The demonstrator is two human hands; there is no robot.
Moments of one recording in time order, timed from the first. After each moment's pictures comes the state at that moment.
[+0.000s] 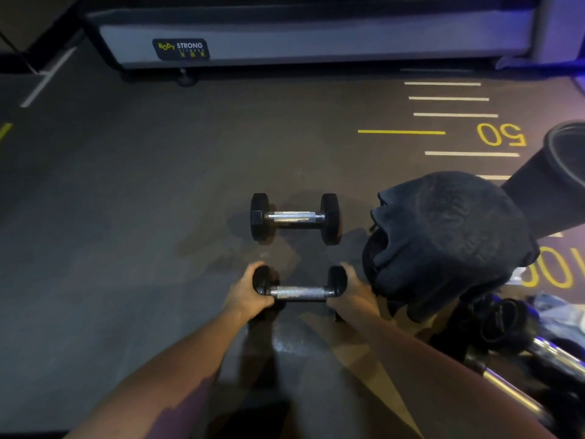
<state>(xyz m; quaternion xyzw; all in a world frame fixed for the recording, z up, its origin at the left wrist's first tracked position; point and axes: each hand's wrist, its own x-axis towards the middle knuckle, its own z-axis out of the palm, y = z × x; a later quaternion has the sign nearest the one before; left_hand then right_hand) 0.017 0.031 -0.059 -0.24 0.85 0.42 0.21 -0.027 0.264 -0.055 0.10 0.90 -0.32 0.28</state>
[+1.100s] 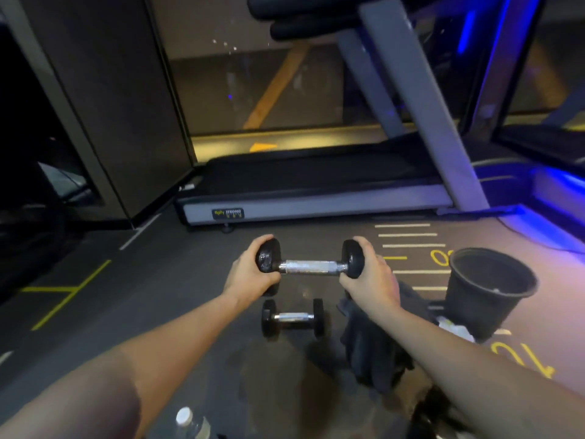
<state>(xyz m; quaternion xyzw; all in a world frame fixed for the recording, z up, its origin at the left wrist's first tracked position) 0.051 0.098 0.284 -0.09 0.89 0.43 -0.13 0.012 0.341 0.268 -0.04 0.91 -0.39 -0.11</state>
